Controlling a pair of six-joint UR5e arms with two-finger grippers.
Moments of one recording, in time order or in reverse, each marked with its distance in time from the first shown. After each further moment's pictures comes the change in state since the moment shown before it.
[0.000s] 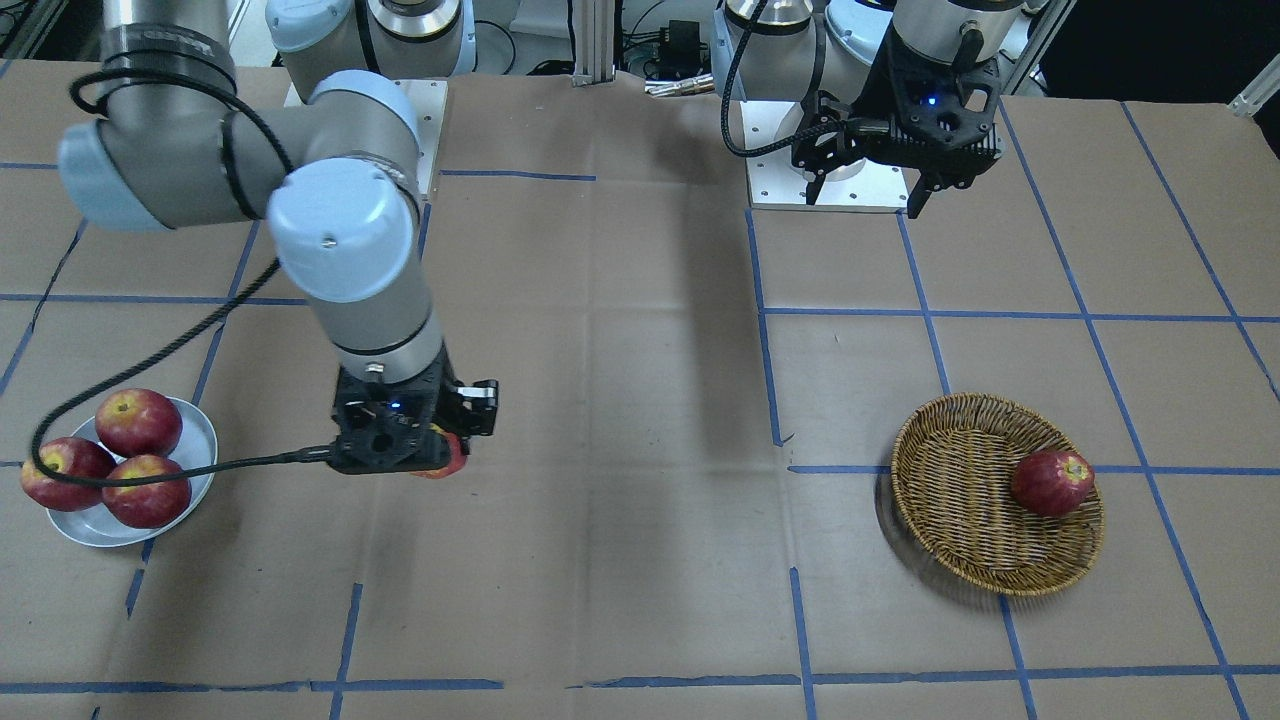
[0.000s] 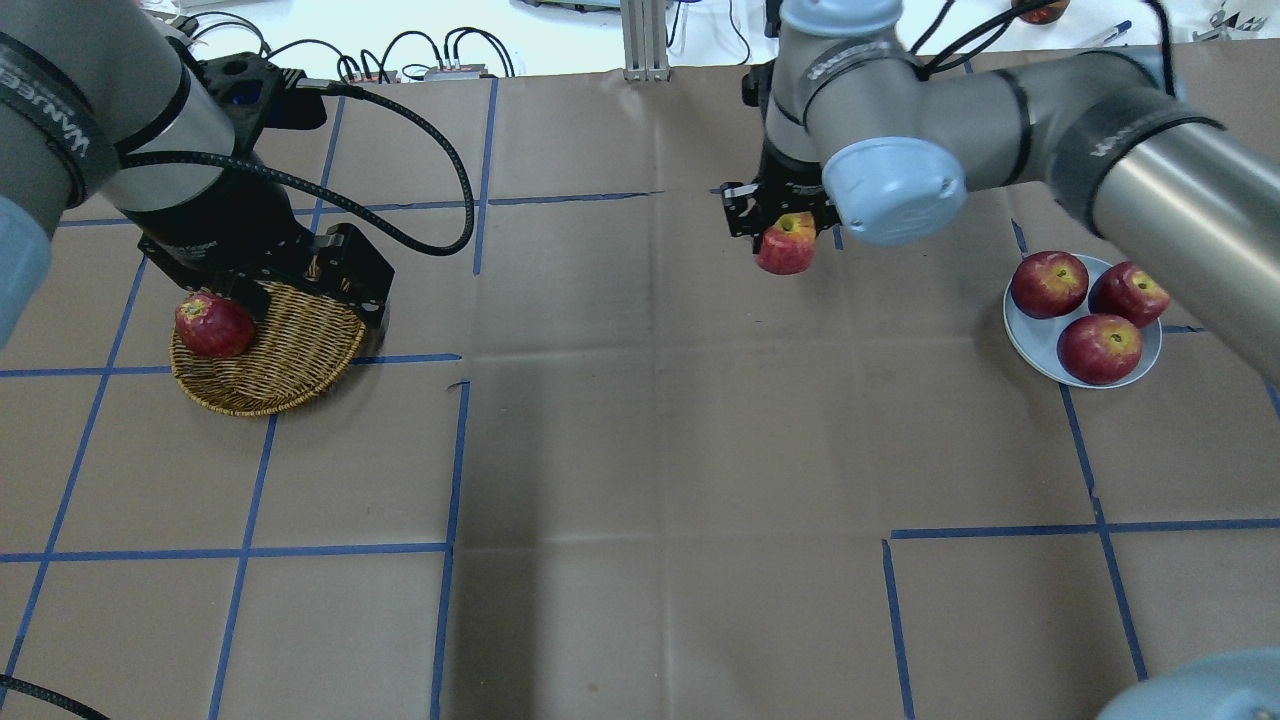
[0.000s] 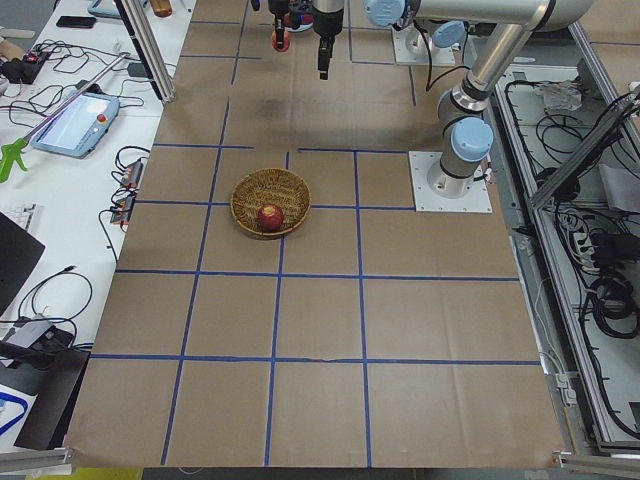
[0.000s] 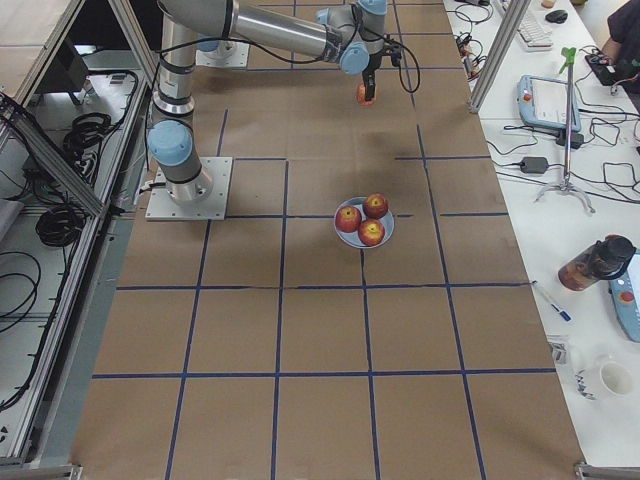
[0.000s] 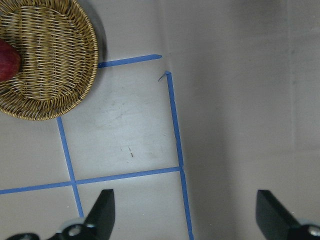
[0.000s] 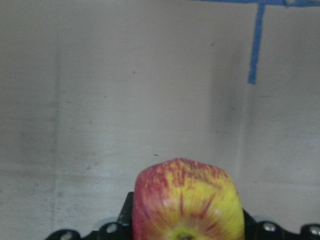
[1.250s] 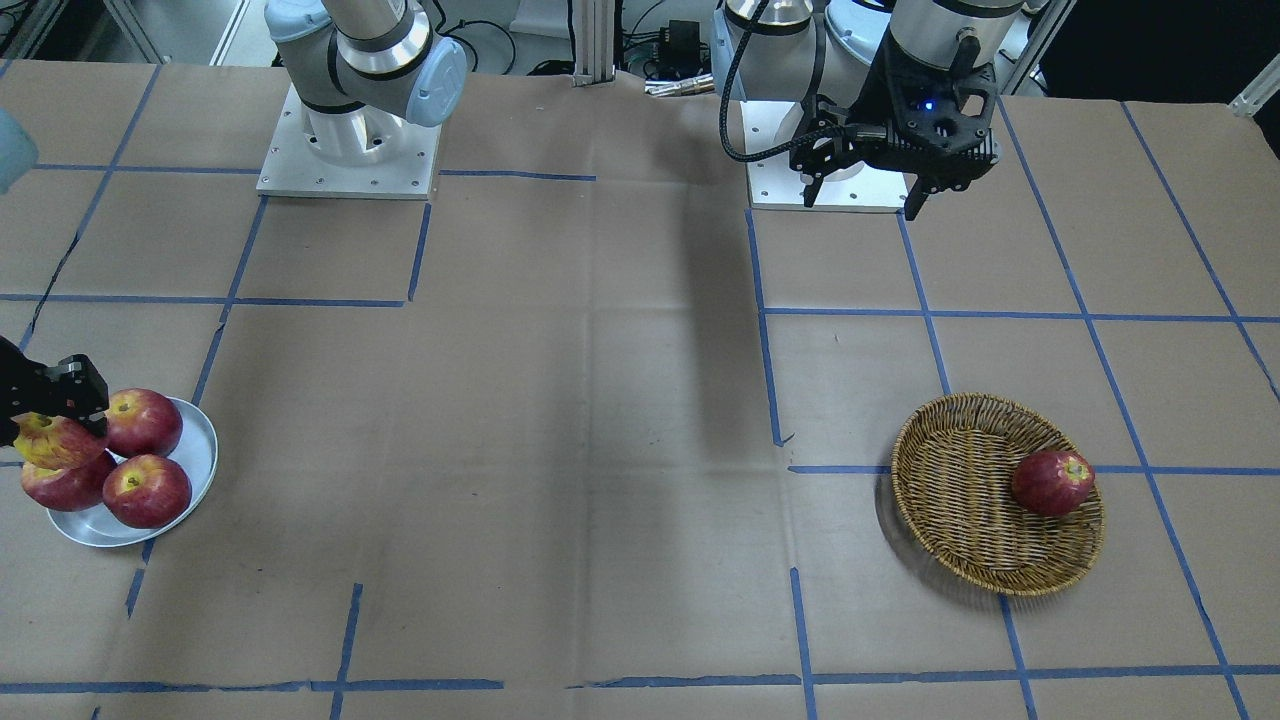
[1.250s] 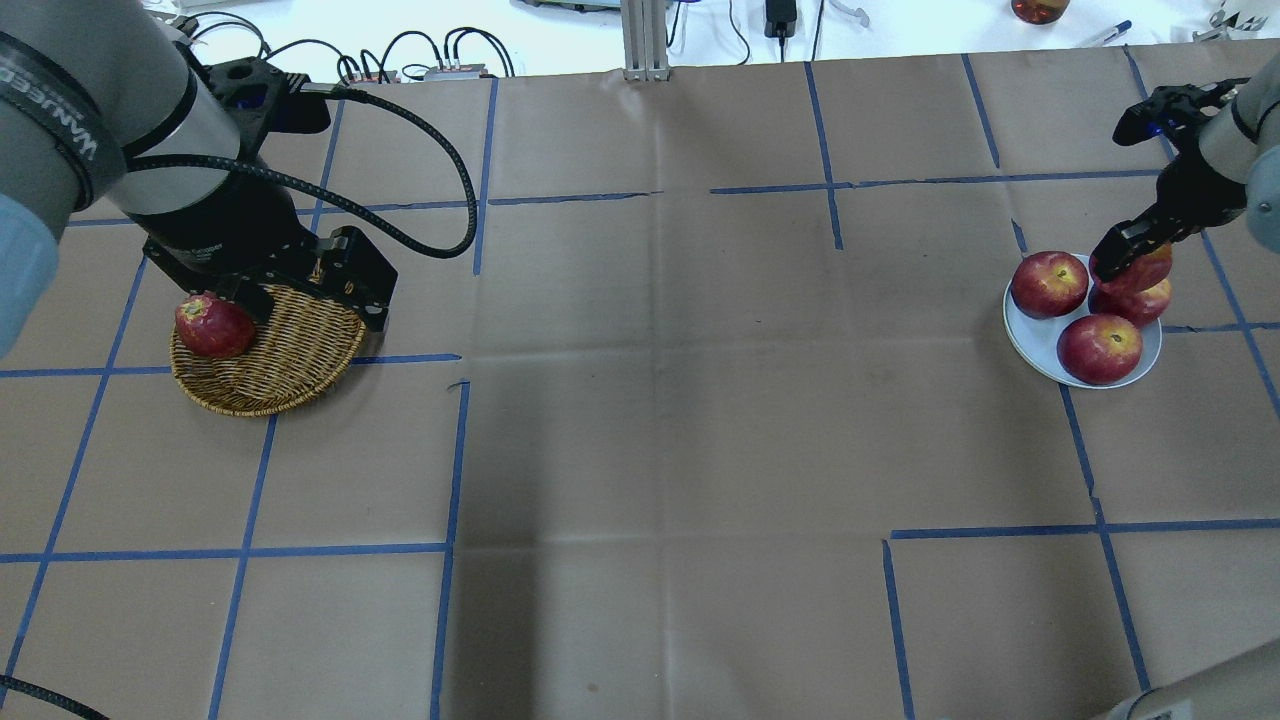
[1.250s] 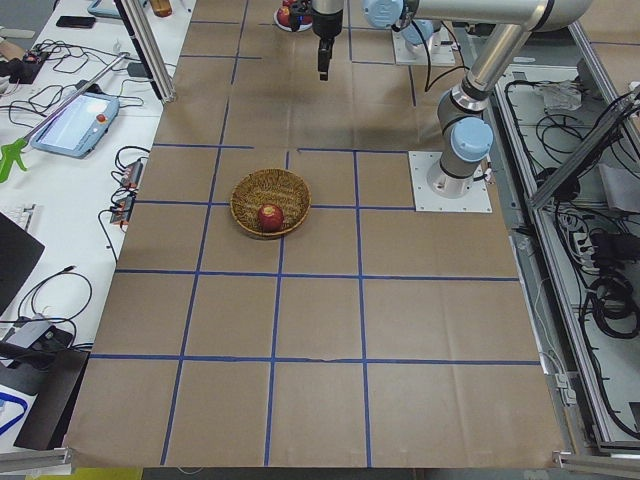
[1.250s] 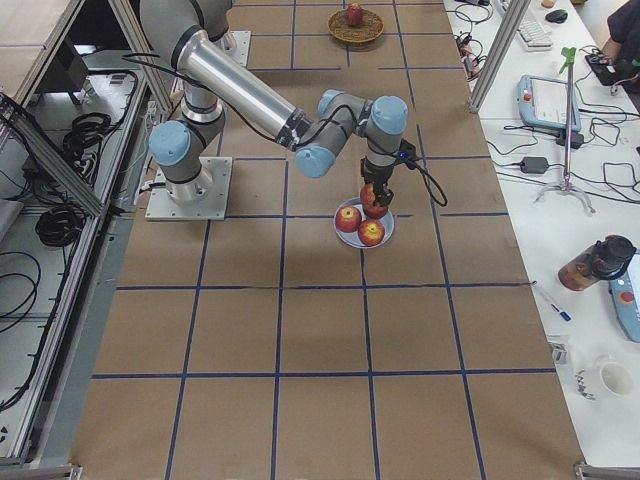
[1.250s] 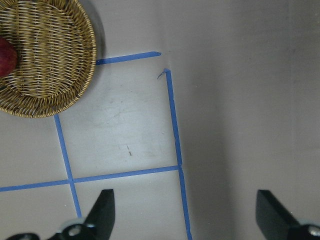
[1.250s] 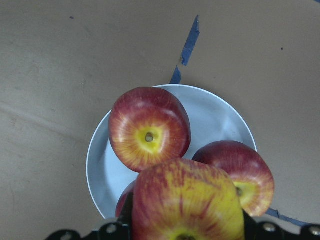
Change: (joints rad) left arm -0.002 -0.002 -0.004 0.000 -0.001 -0.006; right arm -0.581 -0.023 0.175 -0.127 0.015 -0.880
